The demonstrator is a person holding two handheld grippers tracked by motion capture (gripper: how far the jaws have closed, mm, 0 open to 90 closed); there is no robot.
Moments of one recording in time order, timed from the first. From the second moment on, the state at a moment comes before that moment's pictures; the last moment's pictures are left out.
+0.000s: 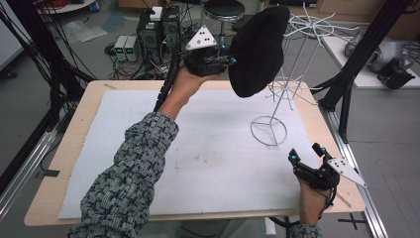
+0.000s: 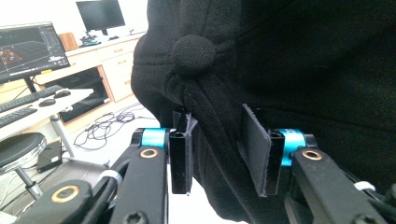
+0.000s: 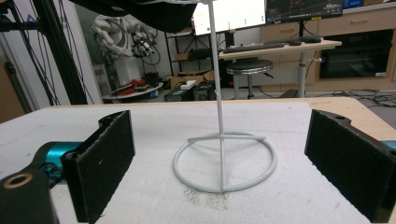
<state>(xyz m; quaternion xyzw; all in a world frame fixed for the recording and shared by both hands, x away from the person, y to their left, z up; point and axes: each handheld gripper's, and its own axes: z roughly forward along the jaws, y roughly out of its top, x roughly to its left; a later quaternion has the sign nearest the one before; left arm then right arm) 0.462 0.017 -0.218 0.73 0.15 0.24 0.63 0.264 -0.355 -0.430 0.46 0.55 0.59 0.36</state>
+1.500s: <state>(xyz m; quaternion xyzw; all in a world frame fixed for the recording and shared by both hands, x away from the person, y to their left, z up) 0.373 0.224 -0.283 0.69 0.27 0.31 0.59 0.286 -0.333 -0.430 0.45 0.57 0.59 0.35</state>
